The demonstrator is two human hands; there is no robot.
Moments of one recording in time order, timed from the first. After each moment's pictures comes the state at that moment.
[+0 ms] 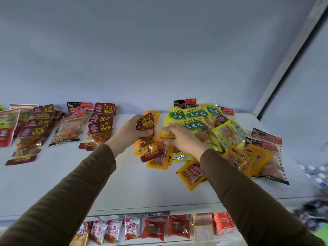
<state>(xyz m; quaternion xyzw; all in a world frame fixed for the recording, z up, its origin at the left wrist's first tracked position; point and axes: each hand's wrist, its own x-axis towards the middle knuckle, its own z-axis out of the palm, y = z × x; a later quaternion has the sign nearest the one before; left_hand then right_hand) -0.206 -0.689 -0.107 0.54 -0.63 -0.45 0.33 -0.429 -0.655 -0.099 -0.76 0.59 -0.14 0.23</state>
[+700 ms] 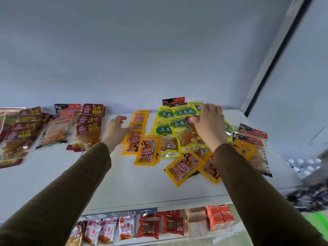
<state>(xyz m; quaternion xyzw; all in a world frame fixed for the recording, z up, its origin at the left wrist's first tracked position) -0.209 -0.709 -0.130 0.65 -0.60 -0.33 0.35 -0.528 -0.646 -0.079 -0.62 0.76 -0.19 -0.06</state>
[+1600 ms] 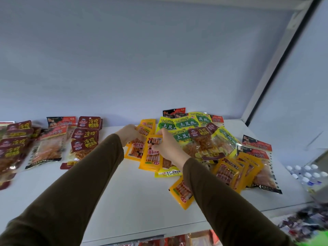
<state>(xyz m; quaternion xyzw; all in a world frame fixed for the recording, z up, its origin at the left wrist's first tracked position) -0.243 -0.775 -0.111 0.62 -0.61 -0.46 0.17 -0.406 -0.667 -0.094 -0.60 0.66 -0.28 0.35</state>
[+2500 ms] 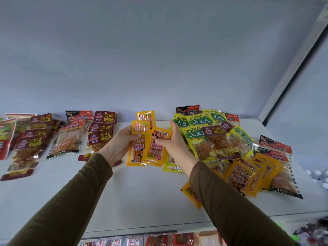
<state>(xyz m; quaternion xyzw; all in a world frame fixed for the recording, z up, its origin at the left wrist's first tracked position) -0.178 -0.720 -0.126 0.43 -0.46 -0.67 0.39 -0.379 -0.677 -0.120 -0.45 0.56 -0.47 0.51</state>
